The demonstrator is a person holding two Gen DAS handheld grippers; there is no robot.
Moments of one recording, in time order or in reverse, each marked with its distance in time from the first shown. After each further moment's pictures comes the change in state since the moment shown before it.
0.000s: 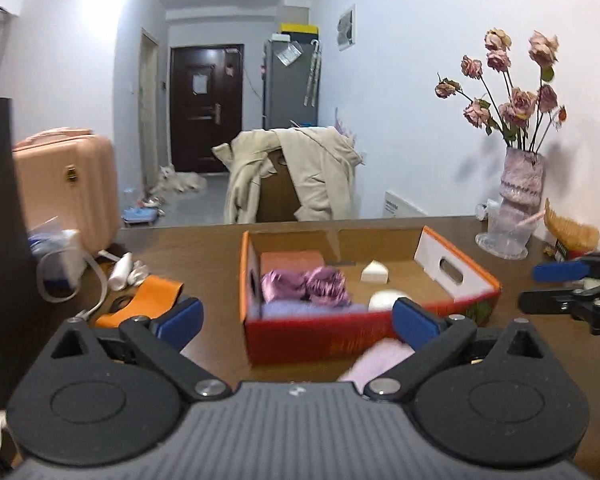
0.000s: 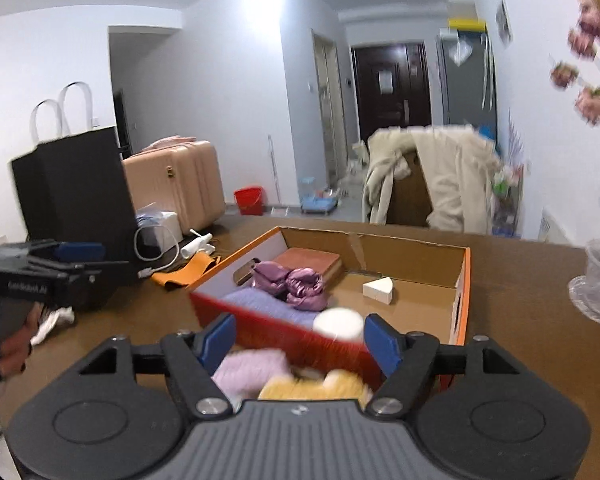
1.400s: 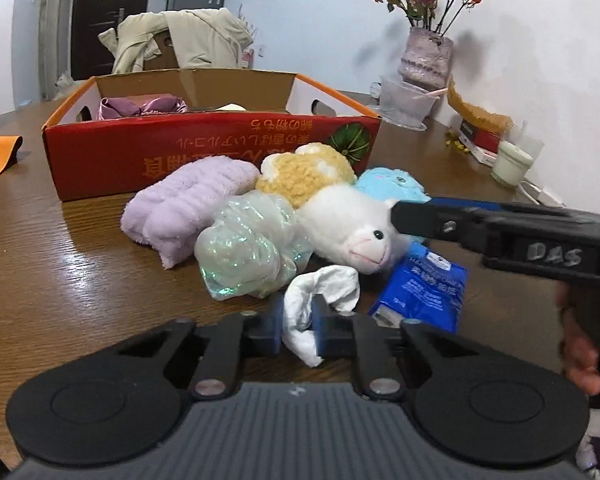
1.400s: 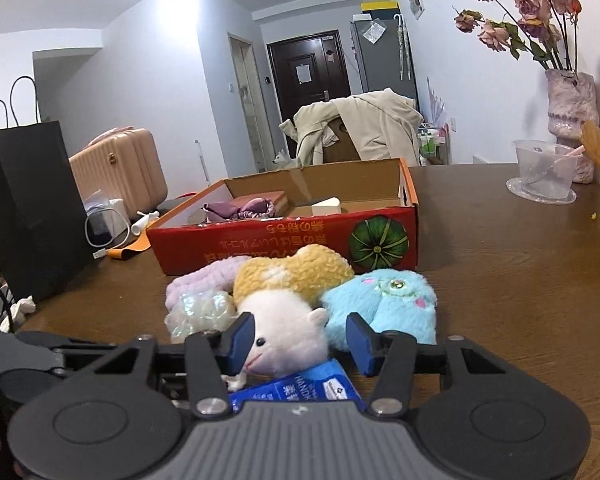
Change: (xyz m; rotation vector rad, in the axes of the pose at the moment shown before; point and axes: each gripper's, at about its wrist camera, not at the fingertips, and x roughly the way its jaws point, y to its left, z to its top) left arm 0.050 -0.082 -0.095 0.015 0.302 -0.351; right arm 0.005 0.012 -0.093 0.208 0.046 -0.147
